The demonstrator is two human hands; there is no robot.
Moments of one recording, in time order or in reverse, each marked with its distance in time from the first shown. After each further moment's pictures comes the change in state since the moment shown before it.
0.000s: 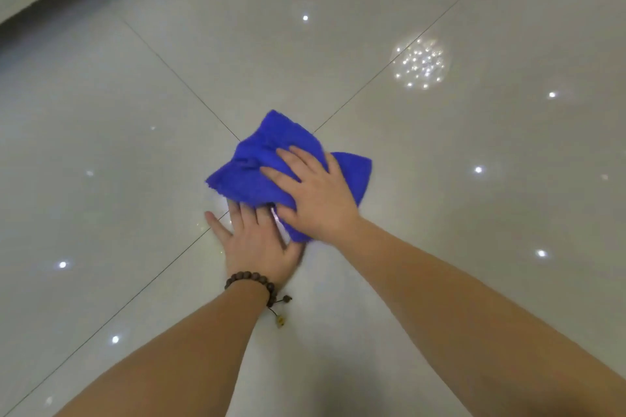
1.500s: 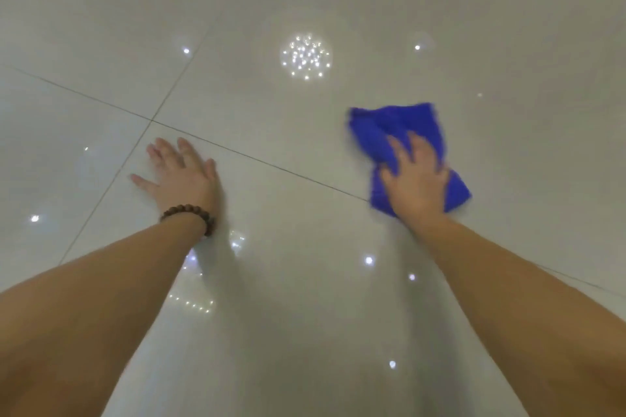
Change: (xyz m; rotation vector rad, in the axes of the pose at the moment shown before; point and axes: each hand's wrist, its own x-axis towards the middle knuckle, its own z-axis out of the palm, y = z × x) left_hand -0.043 0.019 0.006 0.088 0.020 0.122; right_hand -0.326 0.038 0.016 0.037 0.196 1.196
